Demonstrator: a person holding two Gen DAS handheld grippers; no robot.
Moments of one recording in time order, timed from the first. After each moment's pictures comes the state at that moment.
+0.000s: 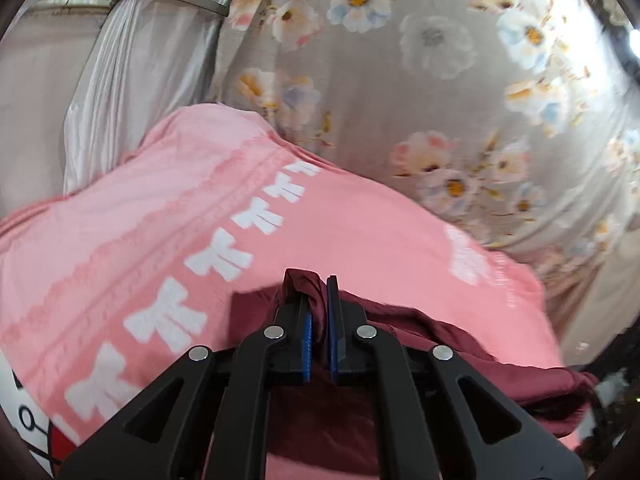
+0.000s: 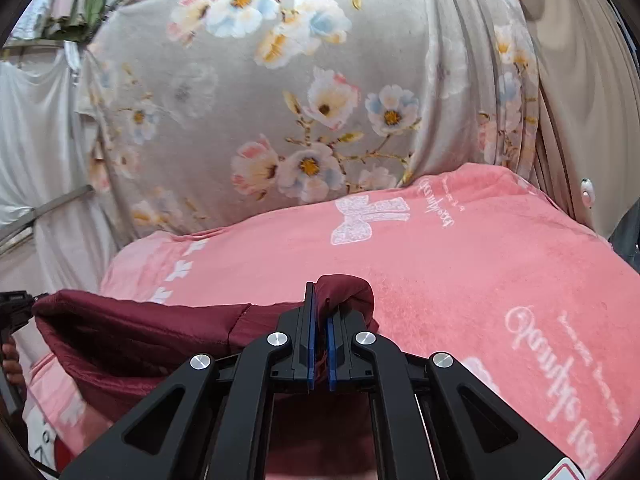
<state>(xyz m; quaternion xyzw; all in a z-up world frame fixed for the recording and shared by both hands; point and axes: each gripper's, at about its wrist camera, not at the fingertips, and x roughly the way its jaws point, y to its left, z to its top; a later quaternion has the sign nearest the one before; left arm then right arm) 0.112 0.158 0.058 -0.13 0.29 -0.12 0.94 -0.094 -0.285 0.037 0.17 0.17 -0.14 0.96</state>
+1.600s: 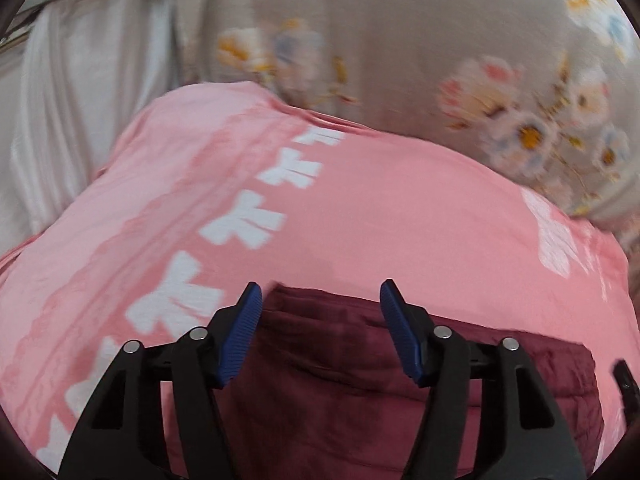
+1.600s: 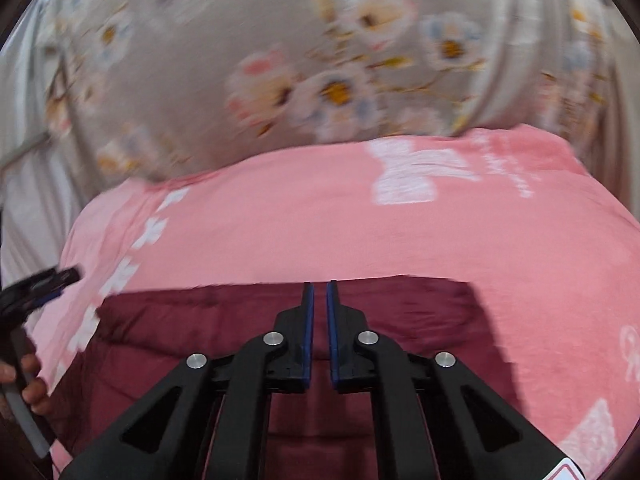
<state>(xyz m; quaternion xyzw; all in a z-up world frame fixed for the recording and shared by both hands) 0.268 0.038 -0.011 -0.02 0.35 -0.06 0.93 0.125 -0.230 -0.021 0.13 0.28 -0.11 0.95</state>
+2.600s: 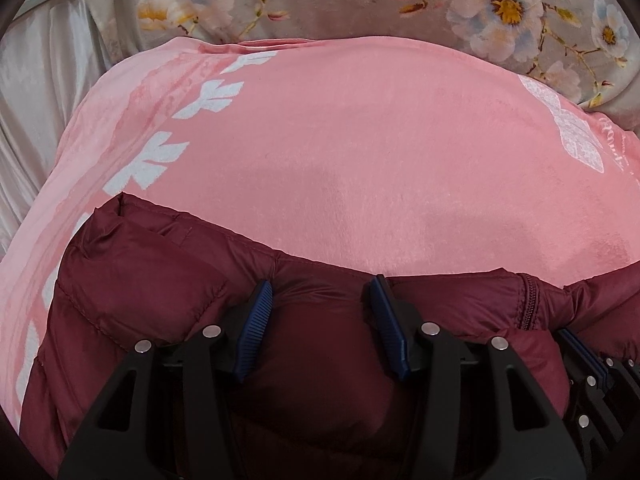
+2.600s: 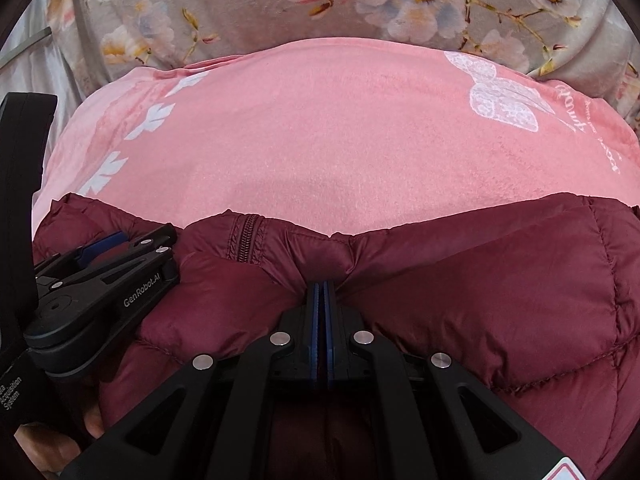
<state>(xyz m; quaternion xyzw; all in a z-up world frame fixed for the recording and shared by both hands) 0.292 -0.059 -0.125 0.07 0.41 -0.07 0.91 0.211 -0.188 -0.109 0.10 0.41 -0.07 0.90</state>
